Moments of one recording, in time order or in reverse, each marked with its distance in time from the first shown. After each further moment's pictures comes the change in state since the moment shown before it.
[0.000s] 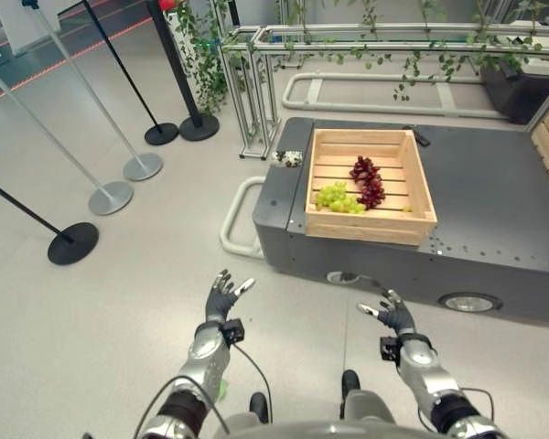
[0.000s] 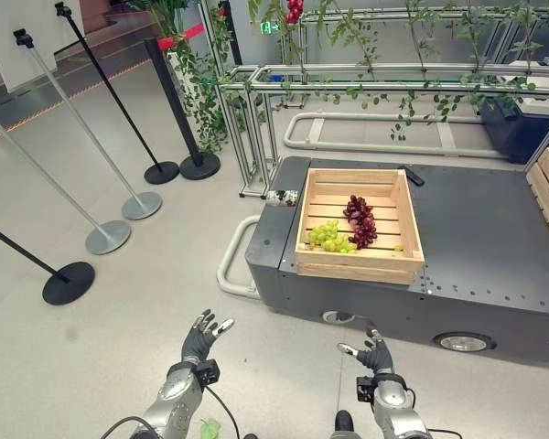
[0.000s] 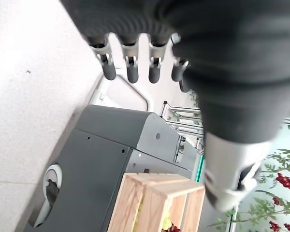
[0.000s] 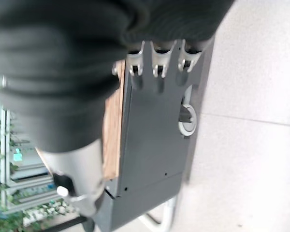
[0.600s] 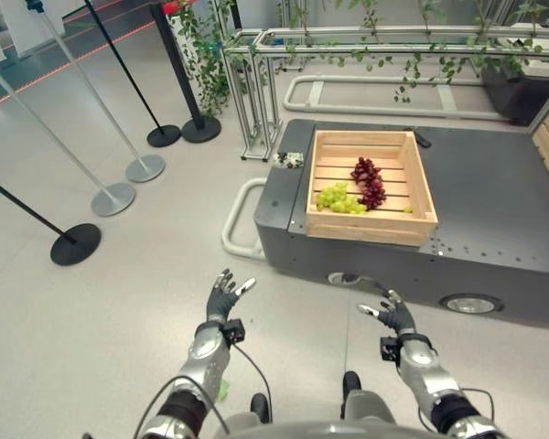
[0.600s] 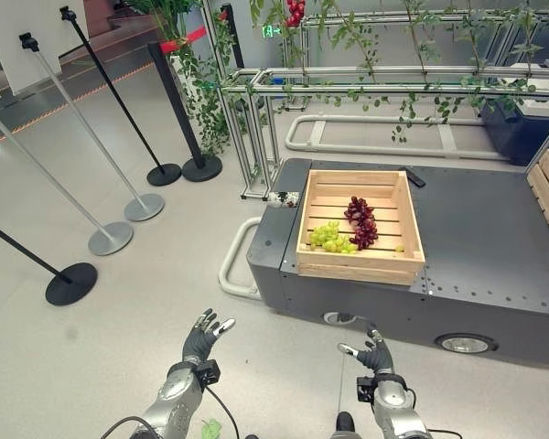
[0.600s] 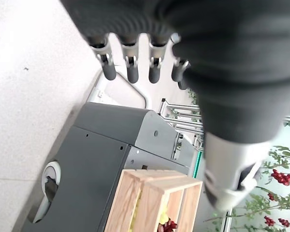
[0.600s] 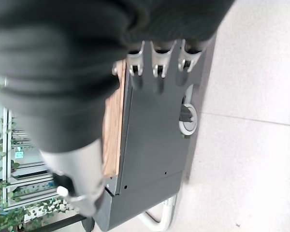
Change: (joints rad) left arm -0.001 0.001 0.000 -0.001 0.002 0.000 -0.021; right arm -0.002 0.000 0.004 0.023 -0.024 0.003 0.004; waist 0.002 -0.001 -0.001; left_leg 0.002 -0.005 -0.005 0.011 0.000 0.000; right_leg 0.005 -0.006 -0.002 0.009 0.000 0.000
